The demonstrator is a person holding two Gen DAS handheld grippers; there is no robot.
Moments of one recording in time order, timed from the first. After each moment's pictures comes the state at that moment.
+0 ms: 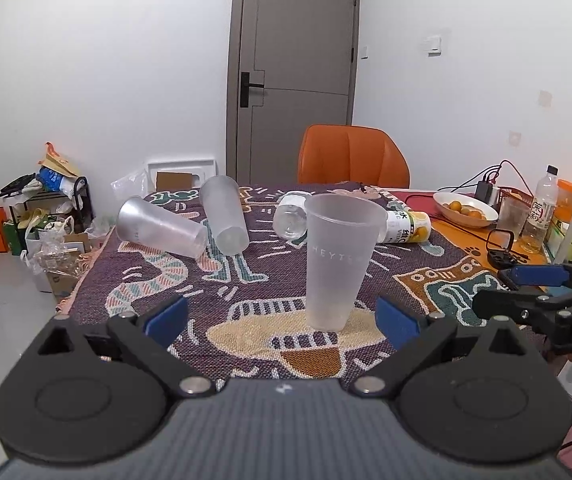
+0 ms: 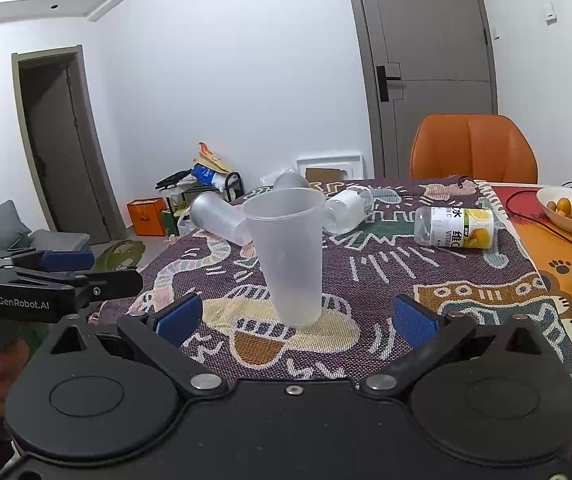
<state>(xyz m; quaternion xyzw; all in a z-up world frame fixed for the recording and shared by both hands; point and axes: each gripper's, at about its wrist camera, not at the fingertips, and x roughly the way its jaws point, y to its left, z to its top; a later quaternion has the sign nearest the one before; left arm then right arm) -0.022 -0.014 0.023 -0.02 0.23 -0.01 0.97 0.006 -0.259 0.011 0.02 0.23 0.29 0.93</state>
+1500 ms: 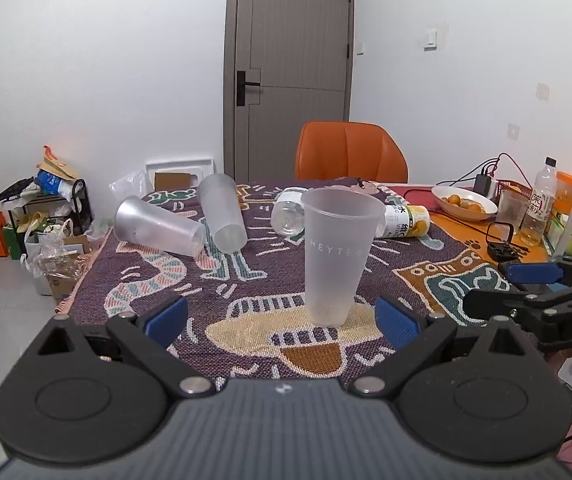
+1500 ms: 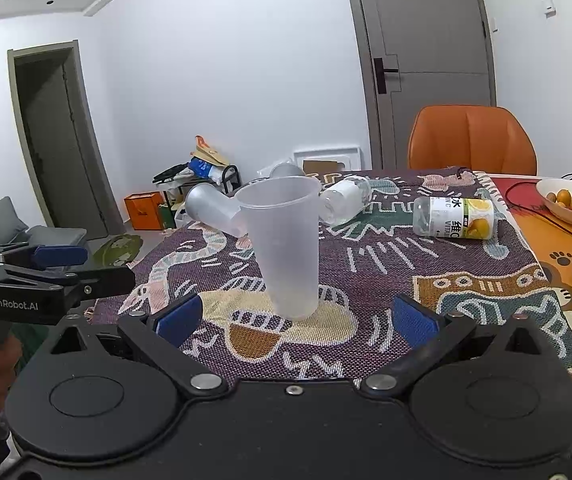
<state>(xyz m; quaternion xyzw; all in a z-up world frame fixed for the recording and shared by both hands) -0.021 -0.015 0.020 -0.01 0.23 -0.02 0.97 0.009 -0.257 0.006 0.02 0.24 0.28 0.93</state>
